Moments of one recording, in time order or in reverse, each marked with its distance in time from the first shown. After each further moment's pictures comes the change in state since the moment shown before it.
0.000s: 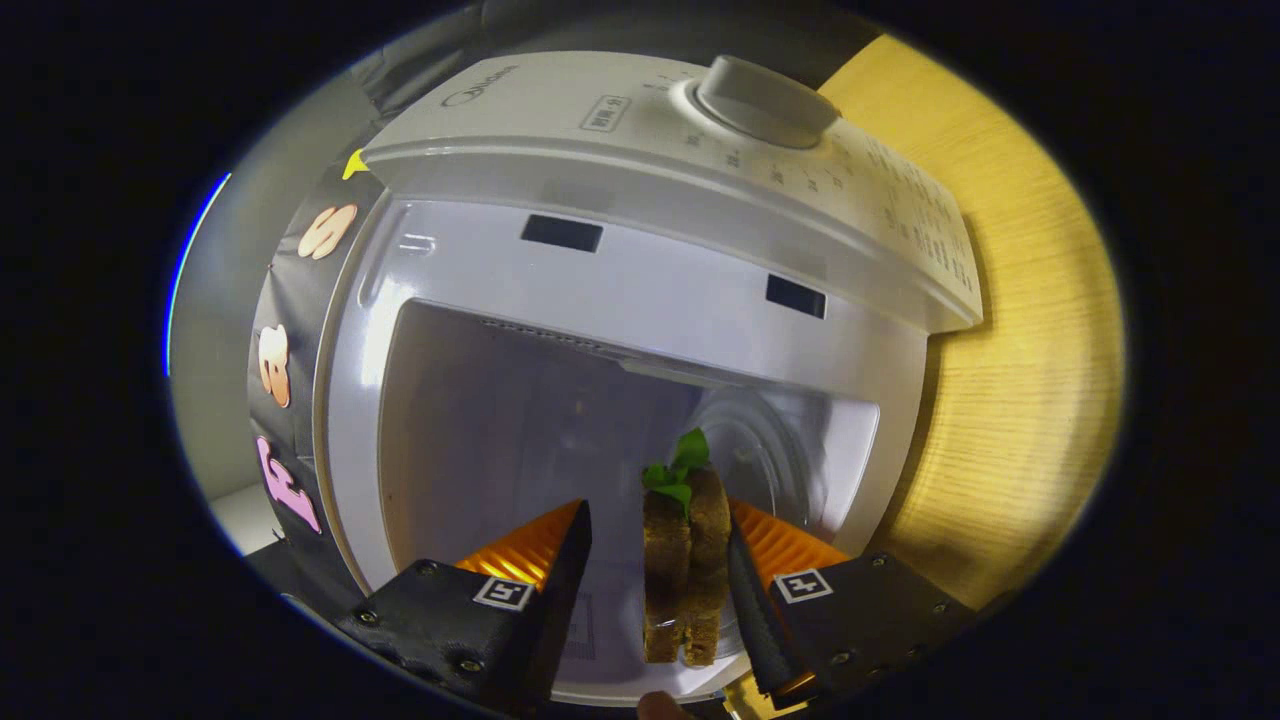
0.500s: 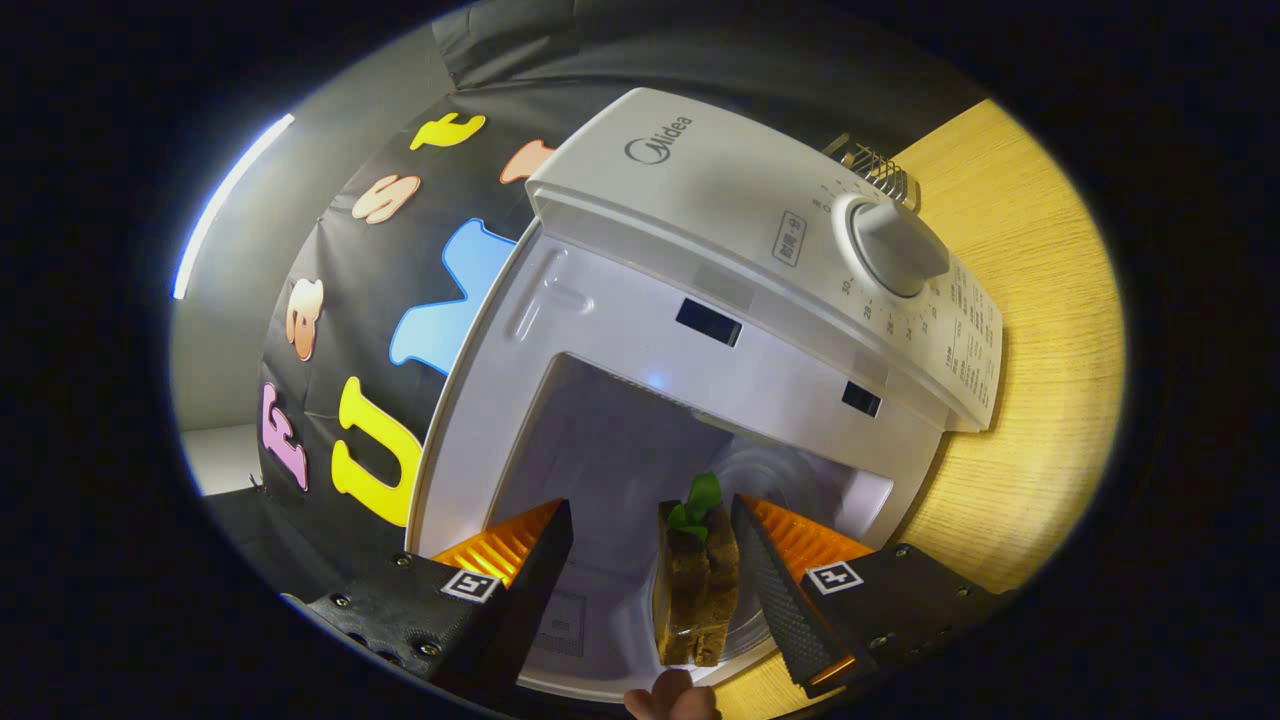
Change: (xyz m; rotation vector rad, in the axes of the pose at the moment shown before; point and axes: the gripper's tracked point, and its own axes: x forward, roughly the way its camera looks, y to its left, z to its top) arm -0.022 0.027 0.025 -0.160 -0.042 0.049
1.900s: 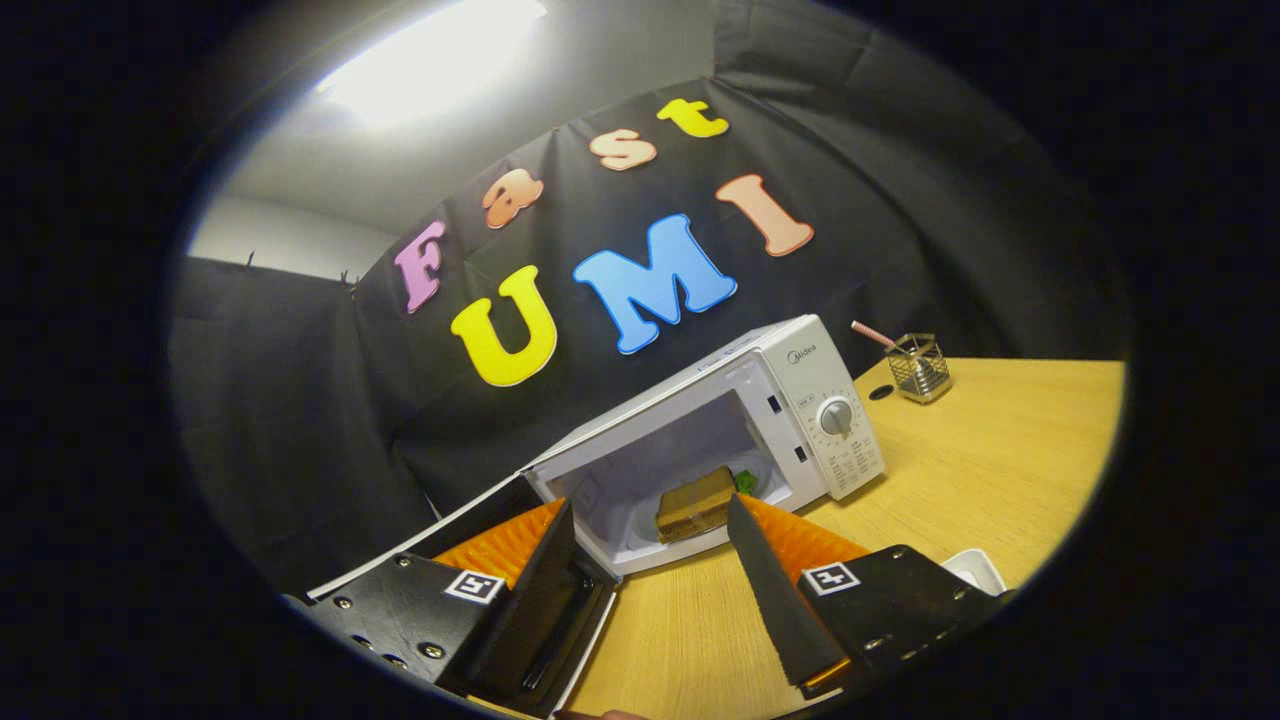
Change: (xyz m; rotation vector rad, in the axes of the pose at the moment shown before) arm -0.269 0.050 0.009 -0.693 0.070 0.198
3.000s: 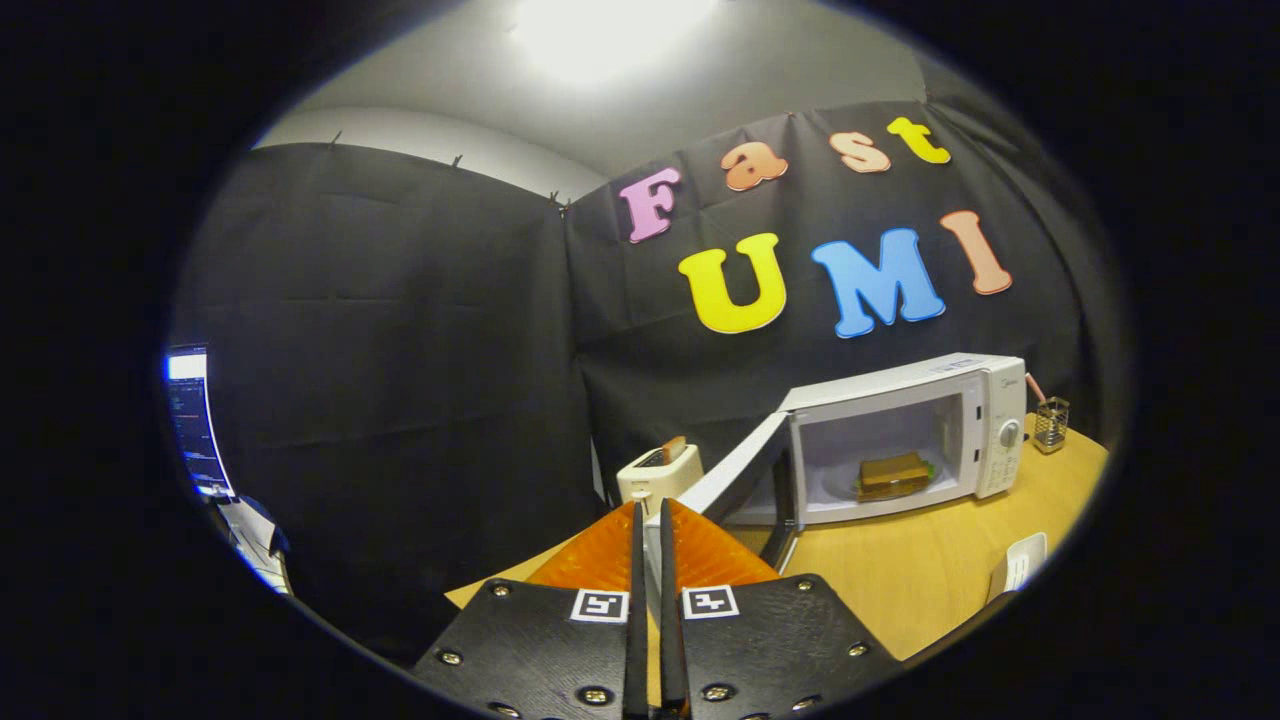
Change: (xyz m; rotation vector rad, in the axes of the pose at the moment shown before) arm -0.114 0.235 -0.067 -0.256 0.124 0.433
